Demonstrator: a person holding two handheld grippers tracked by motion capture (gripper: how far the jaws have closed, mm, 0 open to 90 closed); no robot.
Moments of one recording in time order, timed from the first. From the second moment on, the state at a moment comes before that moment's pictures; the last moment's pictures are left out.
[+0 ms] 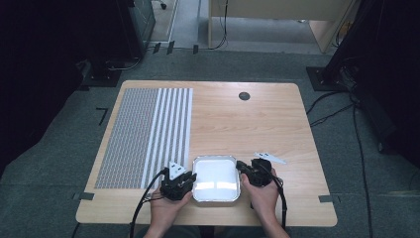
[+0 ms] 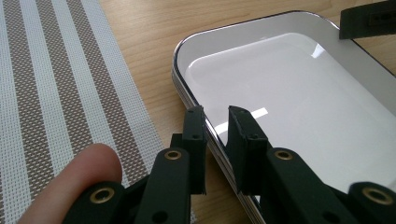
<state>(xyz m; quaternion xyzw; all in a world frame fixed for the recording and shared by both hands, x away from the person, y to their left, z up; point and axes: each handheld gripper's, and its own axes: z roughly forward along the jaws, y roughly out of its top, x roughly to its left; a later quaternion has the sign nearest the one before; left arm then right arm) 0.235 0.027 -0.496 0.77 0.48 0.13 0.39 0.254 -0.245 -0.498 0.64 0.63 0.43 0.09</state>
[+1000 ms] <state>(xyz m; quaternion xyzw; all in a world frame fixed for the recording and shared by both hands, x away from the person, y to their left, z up) 0.230 0.021 -0.491 0.76 0.48 0.14 0.41 0.238 -0.243 -0.480 0.65 0.60 0.43 0.18</state>
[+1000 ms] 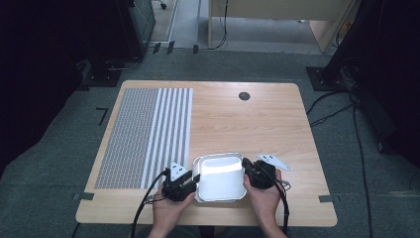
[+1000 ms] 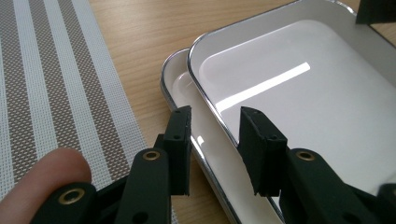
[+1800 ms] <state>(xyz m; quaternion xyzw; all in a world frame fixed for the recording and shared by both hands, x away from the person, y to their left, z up) 0.223 0.009 -0.495 0.78 0.46 0.12 0.40 0.265 -0.248 -0.489 0.63 0.65 0.39 0.15</state>
